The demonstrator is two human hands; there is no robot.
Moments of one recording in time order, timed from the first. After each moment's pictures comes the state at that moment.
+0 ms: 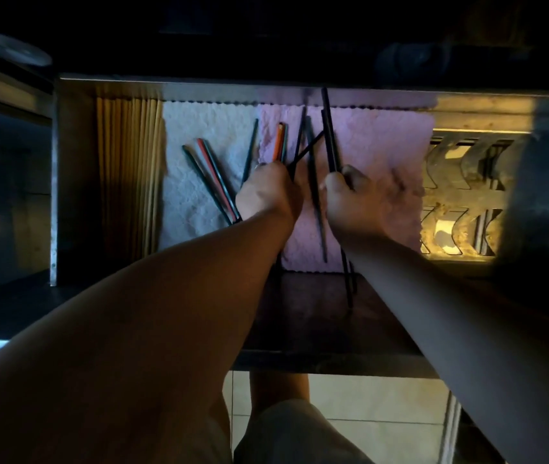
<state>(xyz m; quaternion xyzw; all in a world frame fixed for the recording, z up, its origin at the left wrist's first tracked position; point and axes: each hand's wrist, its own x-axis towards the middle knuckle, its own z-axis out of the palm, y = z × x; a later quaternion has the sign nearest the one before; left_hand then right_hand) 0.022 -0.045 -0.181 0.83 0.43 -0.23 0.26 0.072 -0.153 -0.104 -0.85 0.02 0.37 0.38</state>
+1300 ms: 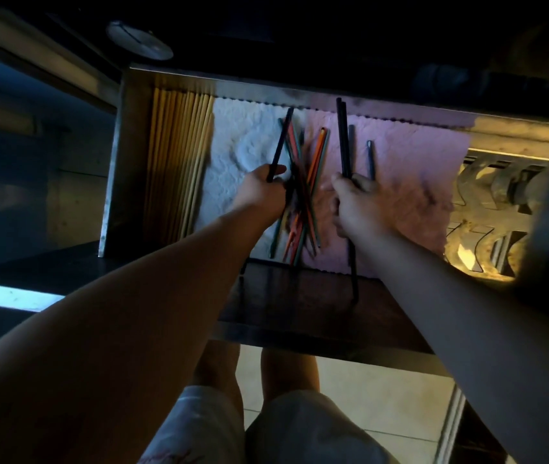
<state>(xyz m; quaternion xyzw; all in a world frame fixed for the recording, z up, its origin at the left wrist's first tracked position) -0.029 0.012 -0.167 0.63 0.54 -0.16 0.53 0.038 -0.112 -0.158 -0.76 0.11 0.41 0.49</state>
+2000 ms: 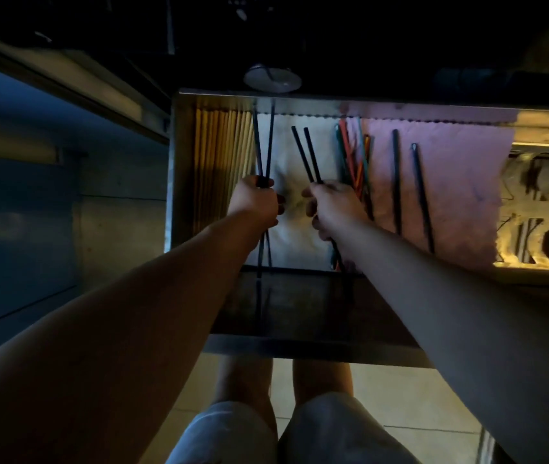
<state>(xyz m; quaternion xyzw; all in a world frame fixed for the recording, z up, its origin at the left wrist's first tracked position) -0.072 0.097 -0.168 0.56 0.58 -0.18 0.56 -0.015 -0.010 -0.156 -0.75 0.18 0.46 0.43</state>
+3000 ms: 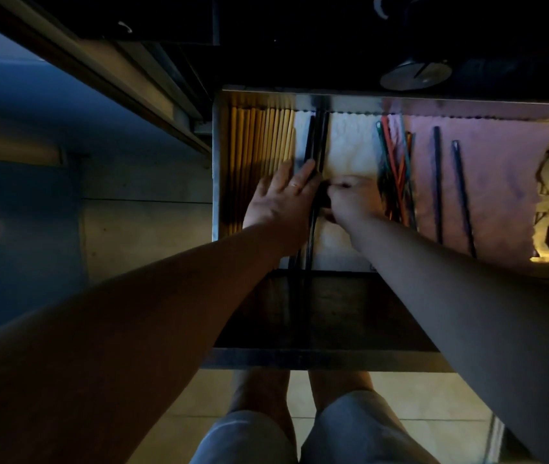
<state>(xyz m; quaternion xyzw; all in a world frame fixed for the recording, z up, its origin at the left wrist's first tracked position) -0.106 0.140 -0.169 0.92 0.09 -0.34 0.18 -0.035 0.043 -0.181 -0.84 0.19 0.37 0.36</state>
